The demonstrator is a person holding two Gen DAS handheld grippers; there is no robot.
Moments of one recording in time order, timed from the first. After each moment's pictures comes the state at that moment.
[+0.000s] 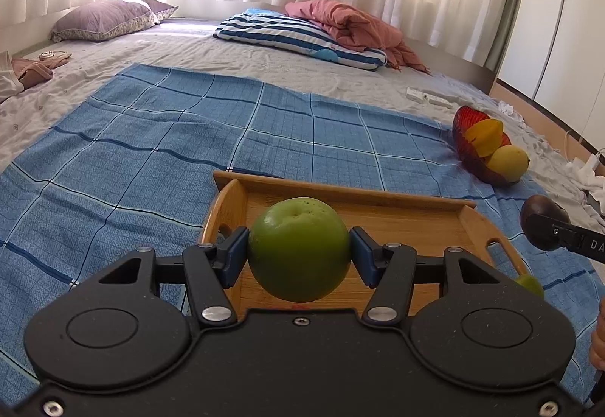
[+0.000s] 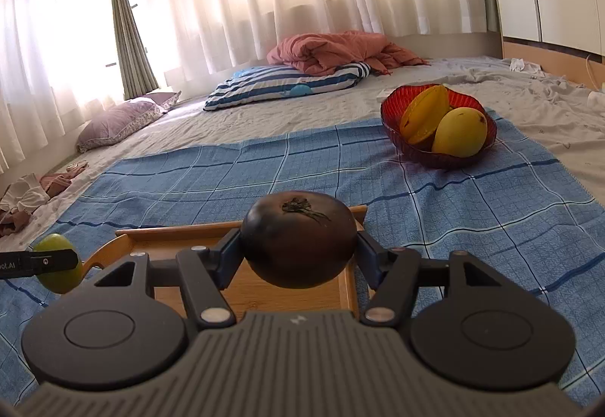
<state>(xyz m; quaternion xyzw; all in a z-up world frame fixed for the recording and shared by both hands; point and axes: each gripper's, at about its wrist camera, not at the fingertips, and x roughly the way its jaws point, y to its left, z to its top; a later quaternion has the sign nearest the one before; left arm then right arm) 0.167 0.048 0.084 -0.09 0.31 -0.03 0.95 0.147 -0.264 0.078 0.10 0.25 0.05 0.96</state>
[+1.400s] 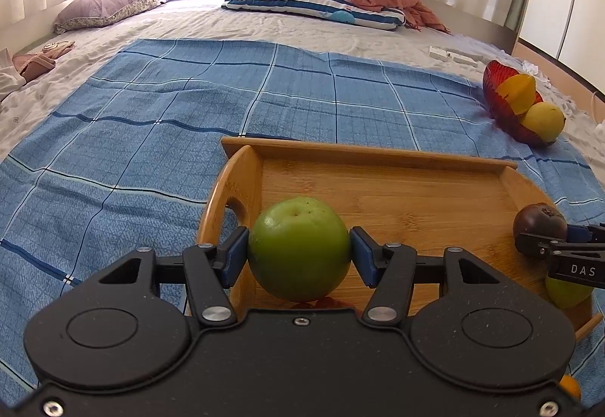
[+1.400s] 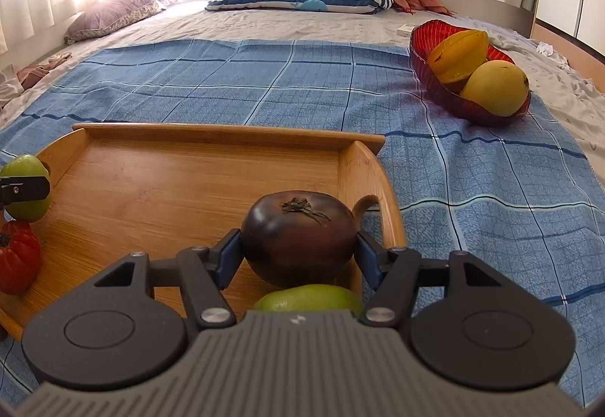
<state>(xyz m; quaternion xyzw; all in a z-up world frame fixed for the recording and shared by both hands) 0.200 0.039 0.046 -0.05 0.36 -0.01 0.93 0.195 -0.234 0.026 -0.01 0.37 0.06 0.93</state>
